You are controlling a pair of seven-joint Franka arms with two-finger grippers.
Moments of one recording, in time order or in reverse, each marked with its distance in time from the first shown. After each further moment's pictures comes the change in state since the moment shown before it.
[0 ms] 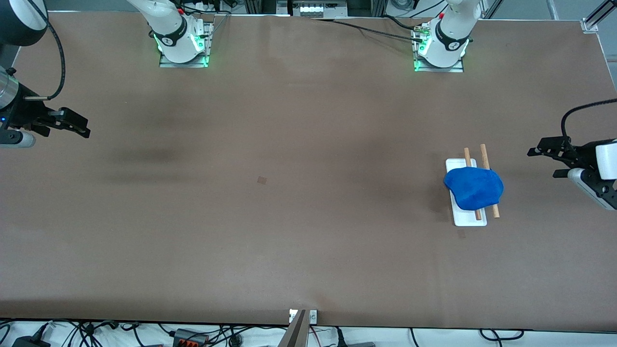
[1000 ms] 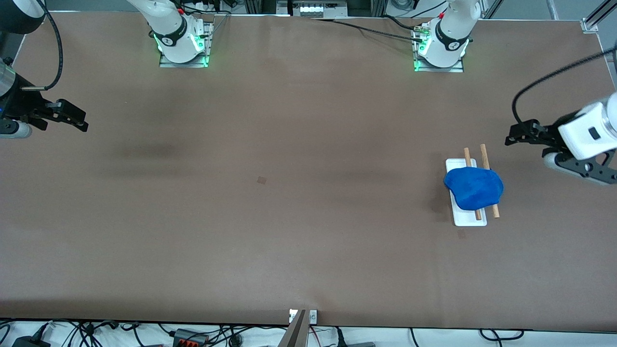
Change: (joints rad) left arm -0.138 -0.233 0.020 -0.186 0.029 0.115 -0.433; right arm 0.000 -0.028 0.000 -0.006 0.000 -0.021 -0.001
